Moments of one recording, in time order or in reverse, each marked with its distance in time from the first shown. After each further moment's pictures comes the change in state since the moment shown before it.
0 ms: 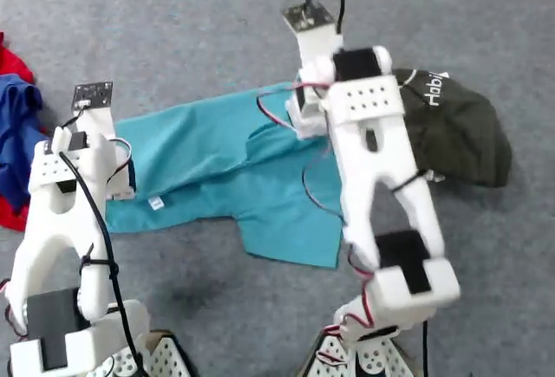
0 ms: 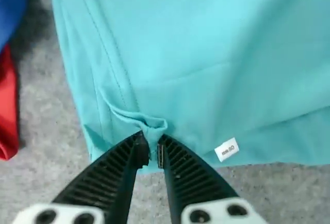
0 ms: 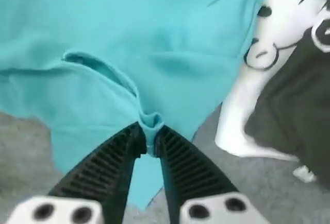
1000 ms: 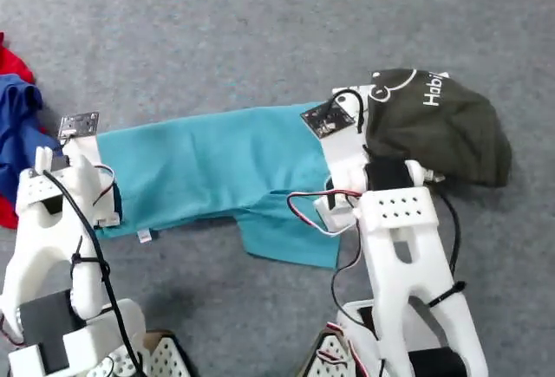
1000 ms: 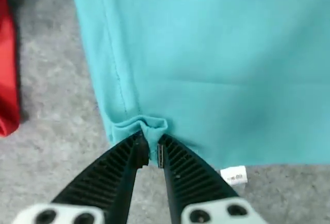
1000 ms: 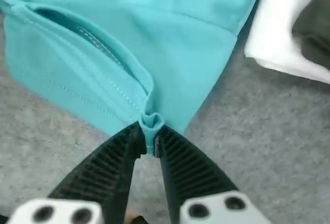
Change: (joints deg) left arm -7.6 -0.4 11.2 -5.5 -6.3; right arm 4.5 -36.0 51.3 -11.0 12.4
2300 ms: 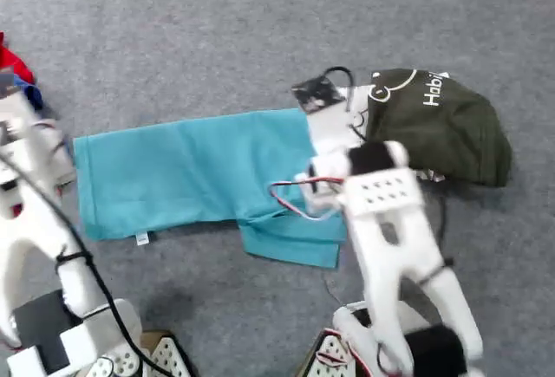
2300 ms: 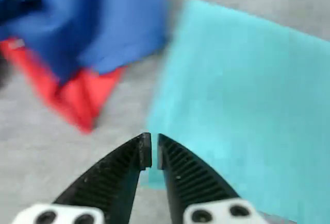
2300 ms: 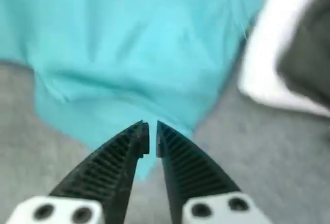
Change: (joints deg) left arm -4.5 0.4 -25.8 14.2 12.8; right arm -7.7 9.3 -9.2 -5.8 -11.1
